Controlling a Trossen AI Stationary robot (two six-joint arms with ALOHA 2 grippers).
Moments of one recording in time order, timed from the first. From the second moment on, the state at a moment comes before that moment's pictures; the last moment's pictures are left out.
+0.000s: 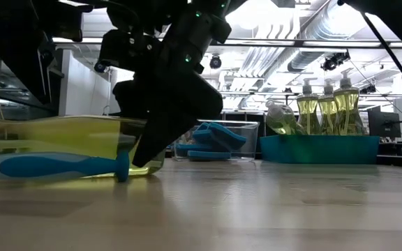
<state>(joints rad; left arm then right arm) -0.44 1.13 0.81 -0.89 -0.27 -0.86 0.14 2.36 1.93 -0.64 -0.09 -0.53</state>
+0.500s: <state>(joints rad) -0.44 1.13 0.81 -0.89 -0.28 -0.86 0.15 2.36 1.93 -0.67 -0.05 -0.49</state>
